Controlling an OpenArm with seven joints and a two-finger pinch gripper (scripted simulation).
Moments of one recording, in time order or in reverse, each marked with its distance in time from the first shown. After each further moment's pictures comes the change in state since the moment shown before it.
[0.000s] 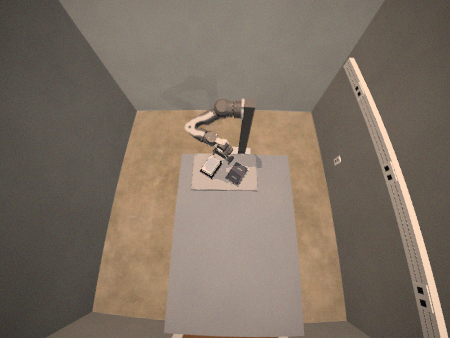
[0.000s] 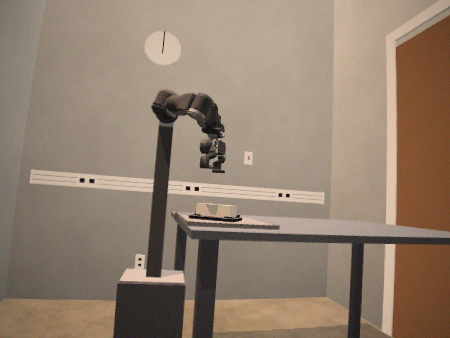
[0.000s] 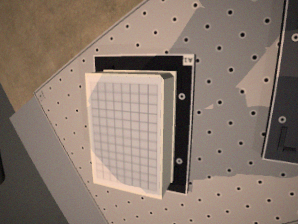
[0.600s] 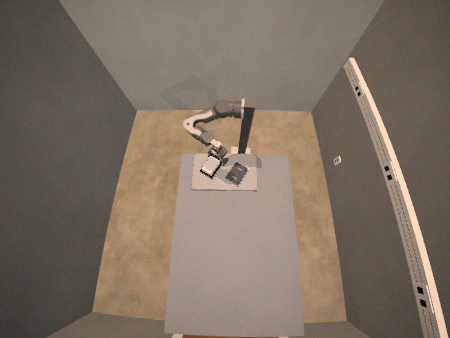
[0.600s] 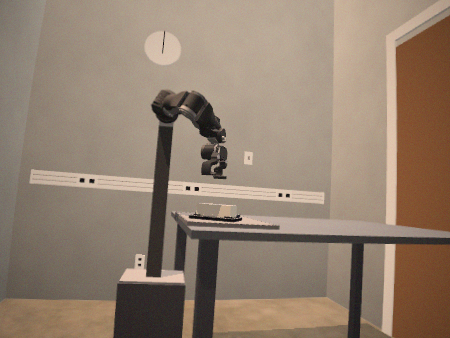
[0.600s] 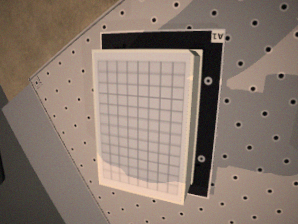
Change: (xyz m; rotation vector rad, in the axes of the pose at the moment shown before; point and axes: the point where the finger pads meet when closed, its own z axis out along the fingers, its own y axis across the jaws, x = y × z) arm -0.021 -0.028 0.028 -0.008 -0.007 -0.017
